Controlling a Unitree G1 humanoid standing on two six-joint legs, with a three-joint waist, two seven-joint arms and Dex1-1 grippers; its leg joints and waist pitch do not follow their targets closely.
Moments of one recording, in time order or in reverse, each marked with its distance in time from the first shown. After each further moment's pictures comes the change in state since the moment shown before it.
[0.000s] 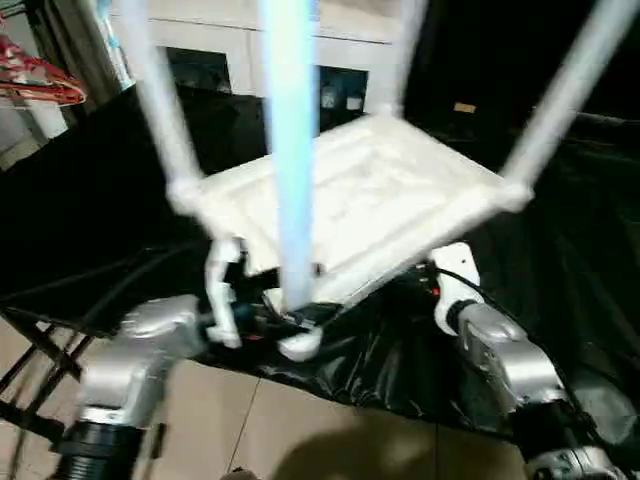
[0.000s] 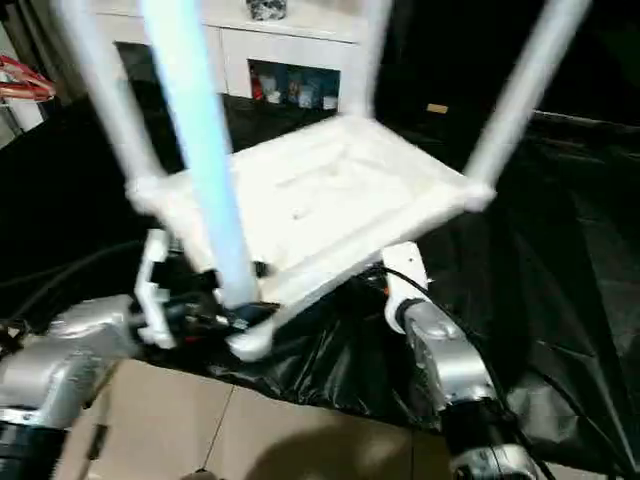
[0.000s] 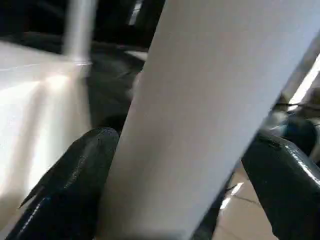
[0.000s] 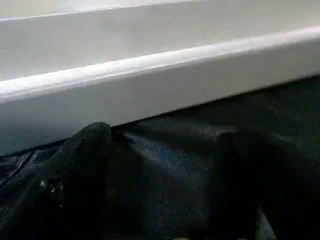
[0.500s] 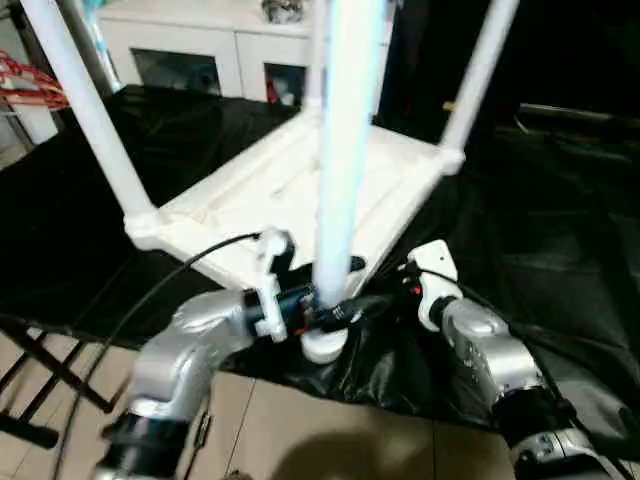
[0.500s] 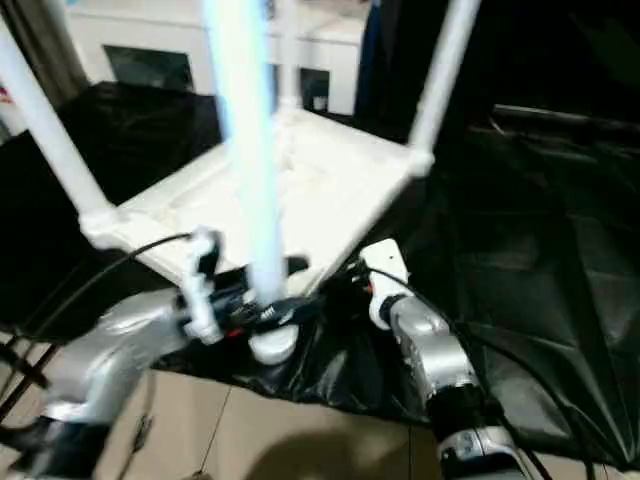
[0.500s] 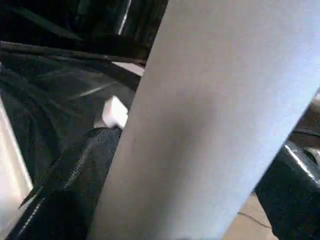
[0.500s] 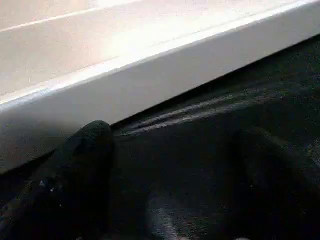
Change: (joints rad) left arm -0.068 -0.154 -0.072 0.045 0.041 -0.012 0.116; right arm -0.052 0.032 0.016 0.146 -0.011 -0.138 0.123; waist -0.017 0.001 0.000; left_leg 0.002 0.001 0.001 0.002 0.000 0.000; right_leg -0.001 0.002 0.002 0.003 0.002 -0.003
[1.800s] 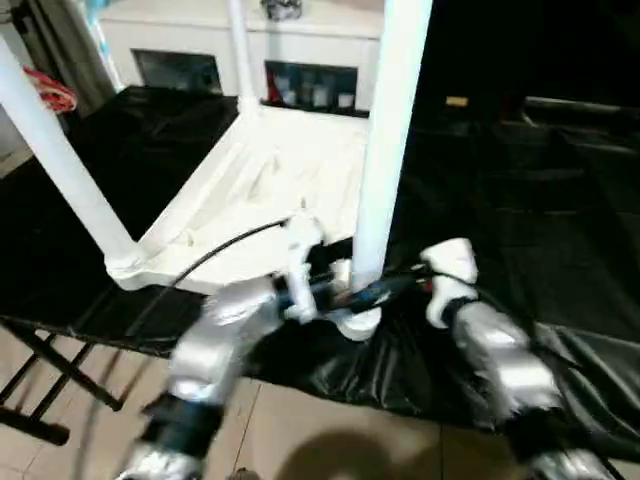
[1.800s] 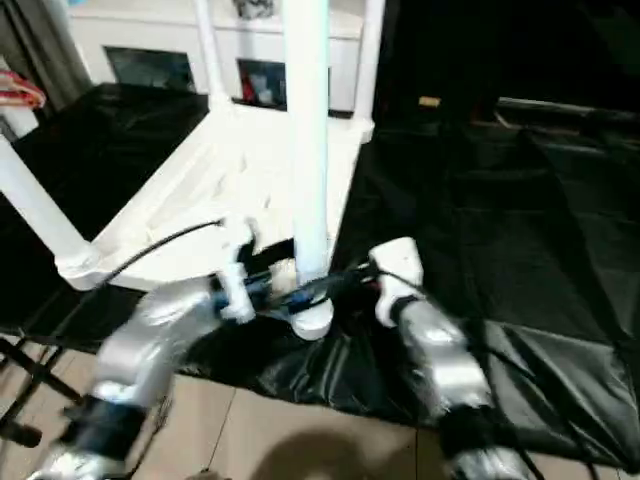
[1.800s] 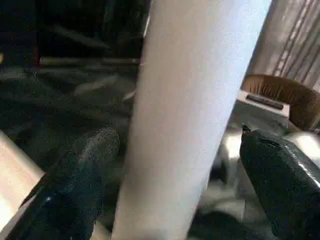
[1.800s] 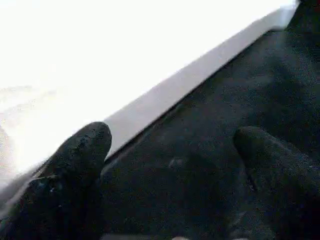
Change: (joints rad) left arm -0.024 -0.009 -0.024 0.137 0.114 -0.219 0.045; right arm 0.119 -0.028 -0.095 -0.203 0.031 -0.102 0.033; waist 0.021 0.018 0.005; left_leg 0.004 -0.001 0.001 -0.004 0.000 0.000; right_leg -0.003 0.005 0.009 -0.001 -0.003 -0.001
